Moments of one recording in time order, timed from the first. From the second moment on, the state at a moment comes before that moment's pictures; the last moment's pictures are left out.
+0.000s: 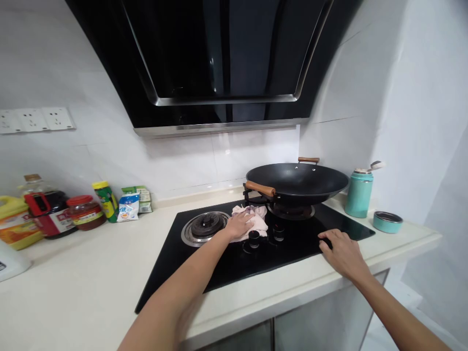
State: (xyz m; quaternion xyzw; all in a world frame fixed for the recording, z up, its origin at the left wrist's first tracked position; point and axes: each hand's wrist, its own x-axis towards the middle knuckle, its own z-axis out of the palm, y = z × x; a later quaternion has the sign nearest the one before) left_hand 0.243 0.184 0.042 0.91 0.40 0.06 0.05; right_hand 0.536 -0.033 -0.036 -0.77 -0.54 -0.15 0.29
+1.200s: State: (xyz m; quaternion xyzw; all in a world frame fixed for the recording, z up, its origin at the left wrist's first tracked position) left_hand -0.016 0.002 -0.021 0.84 0.49 0.19 -0.12; right_hand 0.364 -0.034 0.017 -0.56 -0.70 0.00 0.44
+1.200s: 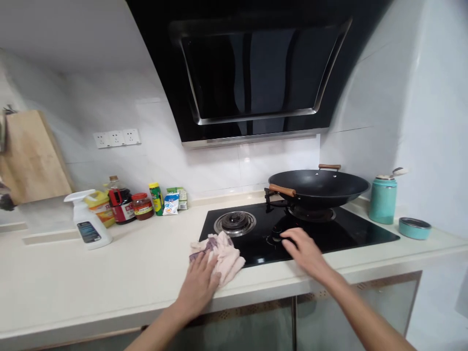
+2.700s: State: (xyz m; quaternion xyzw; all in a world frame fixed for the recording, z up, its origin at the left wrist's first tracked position) left_hand -0.057 0.027 -0.009 0.84 0.48 0.24 -0.03; right_hand 0.344 0.007 0.033 -0.70 -0.65 0.11 0.28
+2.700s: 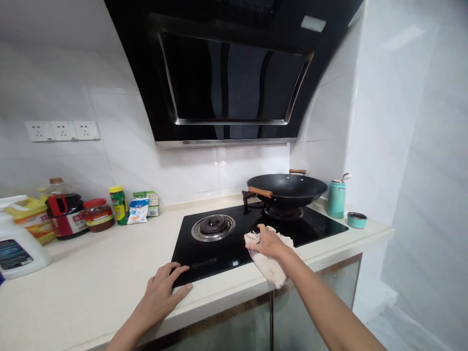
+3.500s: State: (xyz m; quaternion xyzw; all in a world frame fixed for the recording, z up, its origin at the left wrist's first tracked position) left_hand -0.058 0.022 -0.017 0.86 0.46 0.23 -0.07; right_hand 0.514 0.035 0.009 -0.78 -0.60 -0.10 0.17
